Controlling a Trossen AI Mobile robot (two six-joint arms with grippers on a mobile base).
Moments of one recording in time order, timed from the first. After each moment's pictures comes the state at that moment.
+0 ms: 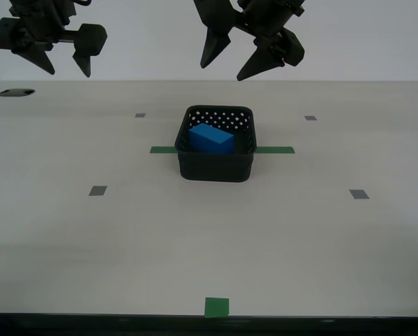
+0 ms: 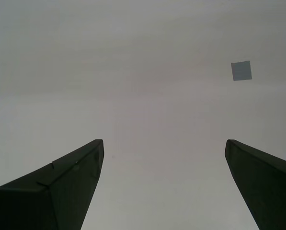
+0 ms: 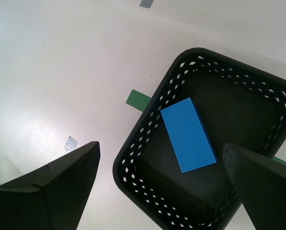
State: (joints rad) arm 0 0.63 1.82 1.33 -0.43 -0.31 0.31; arm 1 -0.06 1.87 1.35 -0.56 -0.05 0.02
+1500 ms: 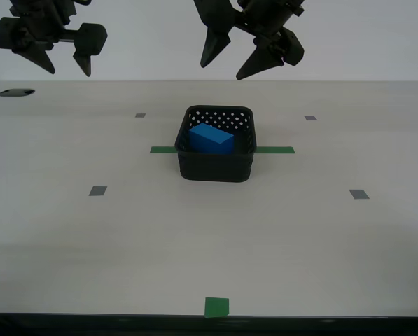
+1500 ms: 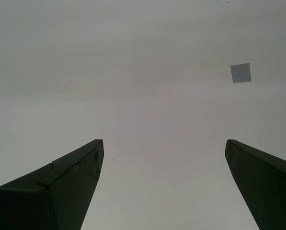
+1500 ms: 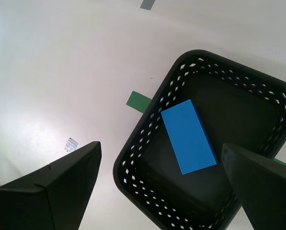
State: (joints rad) arm 0 0.63 1.82 1.33 -0.43 -0.31 0.31; arm 1 -0.06 1.87 1.35 -0.55 -0.05 0.02
